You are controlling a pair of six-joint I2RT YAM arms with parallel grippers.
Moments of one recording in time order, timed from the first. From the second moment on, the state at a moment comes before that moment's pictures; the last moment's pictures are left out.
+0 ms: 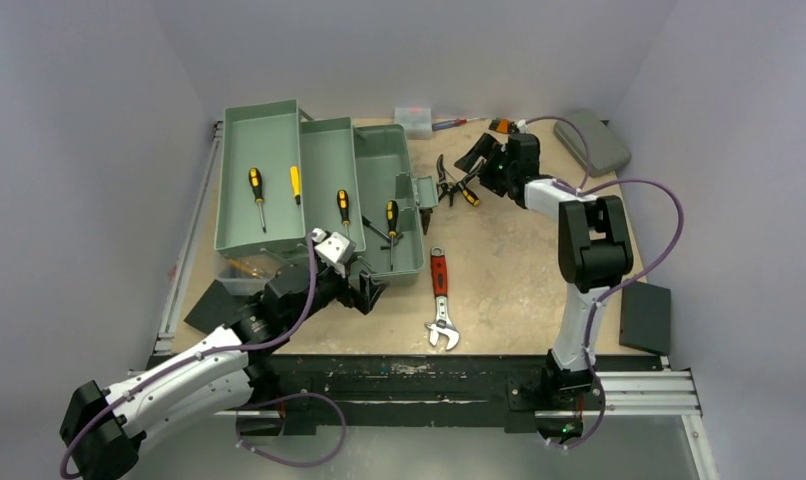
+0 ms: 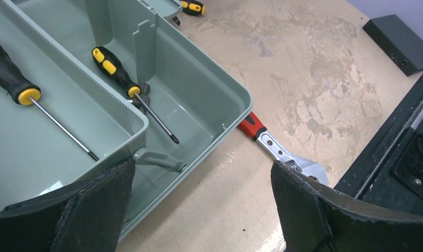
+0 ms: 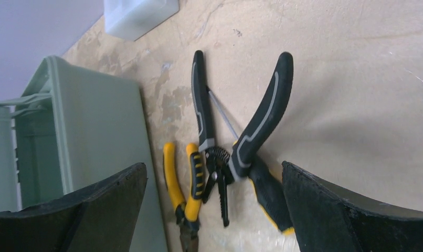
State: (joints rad) left arm -0.82 0.72 0.40 0.09 -0.05 -0.20; right arm 0.15 1.97 1.29 0.14 -0.21 0.73
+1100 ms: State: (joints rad) left arm -0.82 0.69 0.35 0.17 -0.06 -0.20; right arm 0.12 1.99 1.35 0.26 -0.33 0.87
